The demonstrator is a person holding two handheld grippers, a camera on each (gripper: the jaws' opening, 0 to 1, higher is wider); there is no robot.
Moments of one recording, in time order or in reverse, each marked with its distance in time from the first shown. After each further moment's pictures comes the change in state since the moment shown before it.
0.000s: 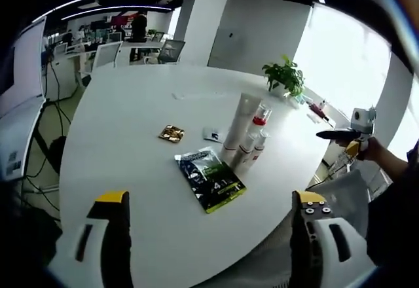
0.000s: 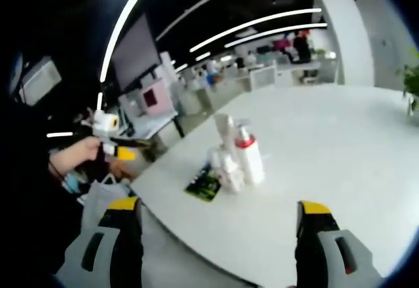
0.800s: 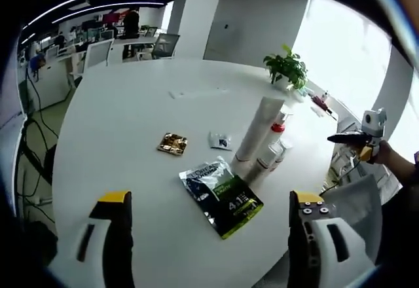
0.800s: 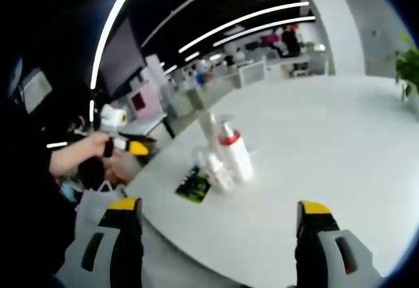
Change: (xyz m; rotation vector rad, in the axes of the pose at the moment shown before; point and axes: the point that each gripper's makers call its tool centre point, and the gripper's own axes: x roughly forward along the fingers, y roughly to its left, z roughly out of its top) left arm 0.061 0.022 0.027 0.046 0.069 -0.024; right arm 0.014 -0.023 -0.003 0.068 0.007 -0.038
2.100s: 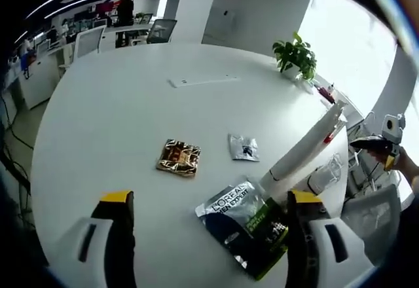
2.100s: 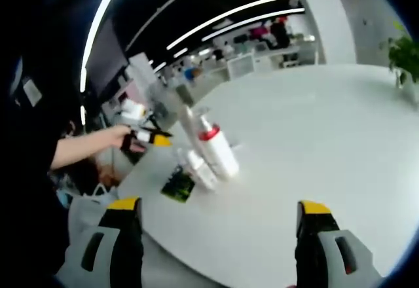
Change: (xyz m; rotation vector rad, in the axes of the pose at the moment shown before) left arm 0.110 0.044 0.017 0.008 0.090 -0.019; right arm 0.019 -0.029 -0.006 0.055 0.041 -0.048
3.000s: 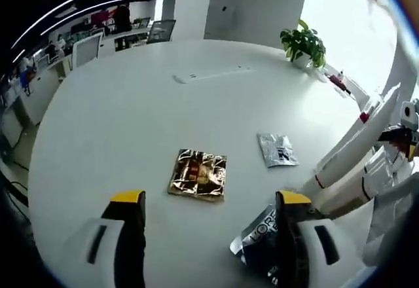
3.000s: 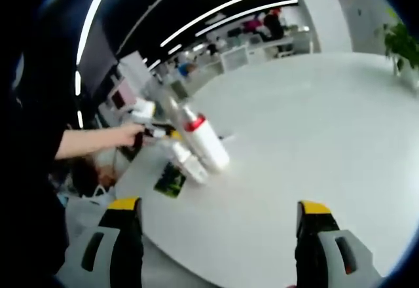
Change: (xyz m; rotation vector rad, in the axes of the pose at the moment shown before) left arm 0.066 0.038 0.004 0.115 0.013 0.081; right arm 0.010 -0.020 -0.013 0.047 0.037 -0.011
